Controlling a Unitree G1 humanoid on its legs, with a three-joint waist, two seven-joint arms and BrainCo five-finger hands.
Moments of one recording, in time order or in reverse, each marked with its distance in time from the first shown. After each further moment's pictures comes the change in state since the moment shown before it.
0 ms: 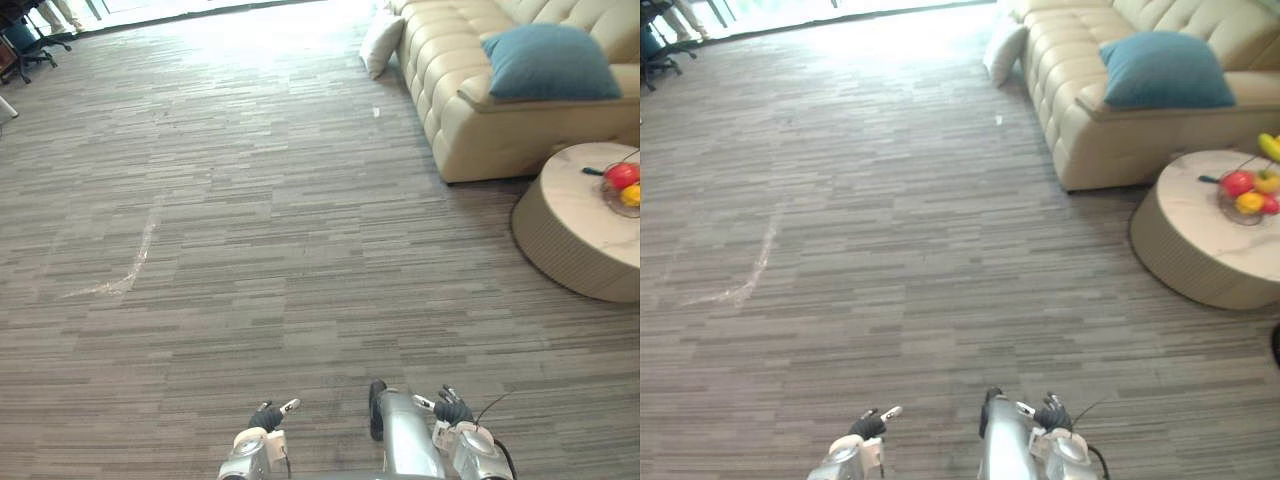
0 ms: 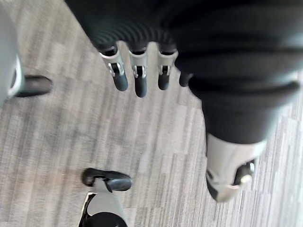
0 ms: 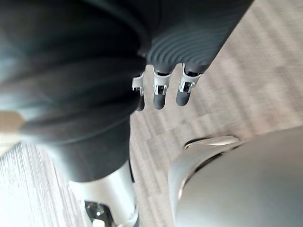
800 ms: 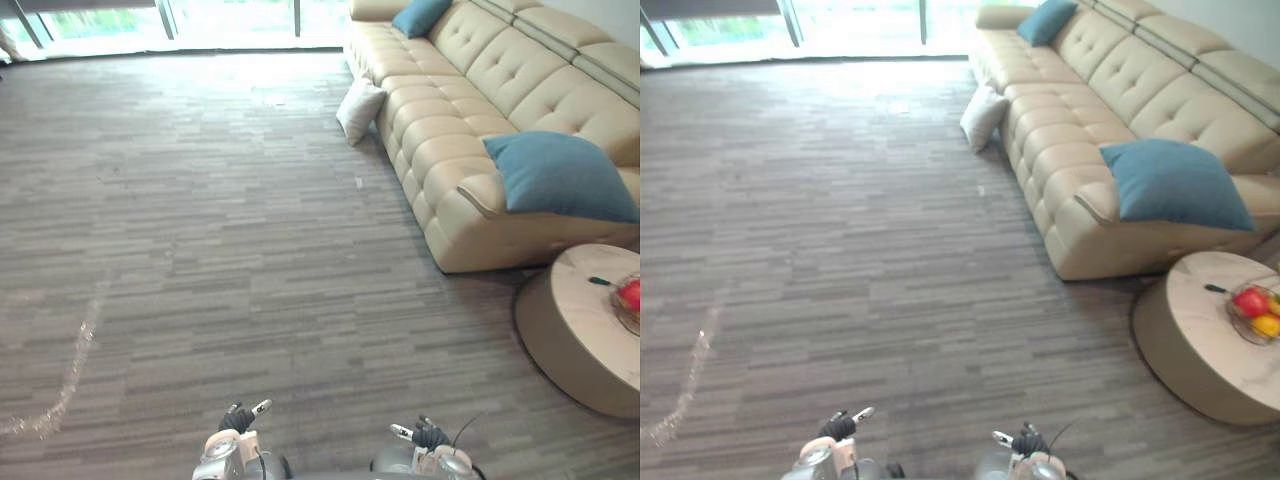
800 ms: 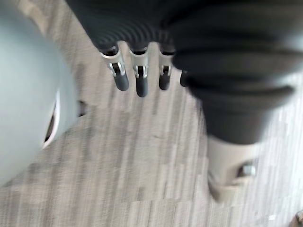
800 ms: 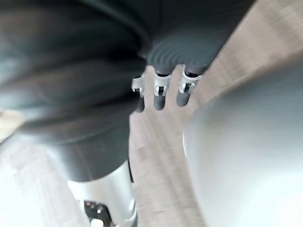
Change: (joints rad) left arm 0.020 0.078 0.021 -0.036 -0.016 0.000 0.014; right arm 0.030 0.037 0.019 0.069 -0.068 0.016 -0.001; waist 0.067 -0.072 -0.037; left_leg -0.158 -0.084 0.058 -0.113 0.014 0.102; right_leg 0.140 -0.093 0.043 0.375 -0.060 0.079
